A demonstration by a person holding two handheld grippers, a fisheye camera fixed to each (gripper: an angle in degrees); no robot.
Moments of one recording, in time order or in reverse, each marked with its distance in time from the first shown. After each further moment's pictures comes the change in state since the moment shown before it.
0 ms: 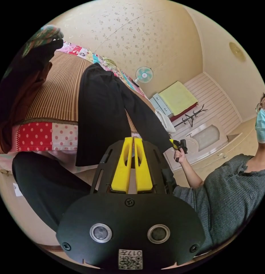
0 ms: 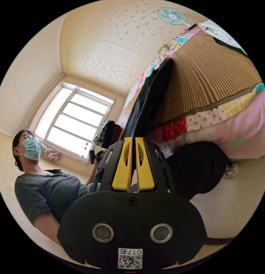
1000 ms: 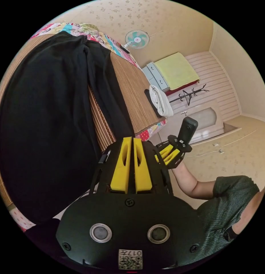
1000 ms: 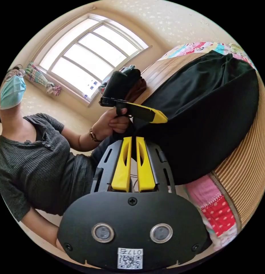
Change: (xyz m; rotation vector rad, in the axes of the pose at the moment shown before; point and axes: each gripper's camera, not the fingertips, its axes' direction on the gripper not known) left arm 0.061 -0.113 0.220 -0.329 0.126 0.013; right arm -0.183 -0.039 0.216 -0.473 -0.202 -0.706
